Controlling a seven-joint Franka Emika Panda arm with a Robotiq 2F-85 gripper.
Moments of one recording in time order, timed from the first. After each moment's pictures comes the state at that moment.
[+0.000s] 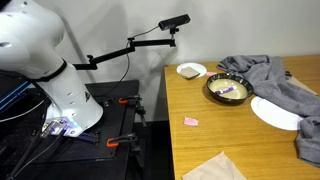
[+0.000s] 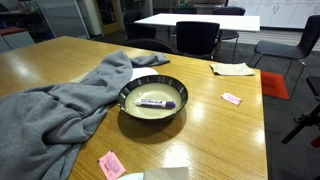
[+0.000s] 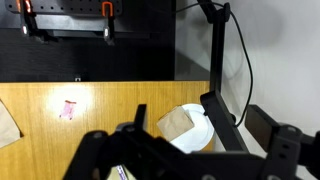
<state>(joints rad) 0.17 -0.47 0.16 -2.17 0.31 1.60 0.27</state>
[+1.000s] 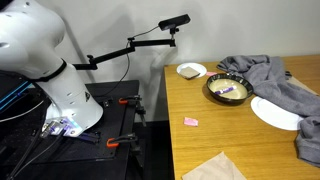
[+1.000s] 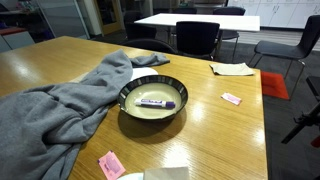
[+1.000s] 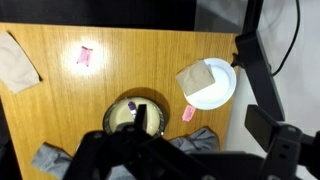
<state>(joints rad) 0.14 -0.41 0.17 -2.19 0.17 1.85 0.22</state>
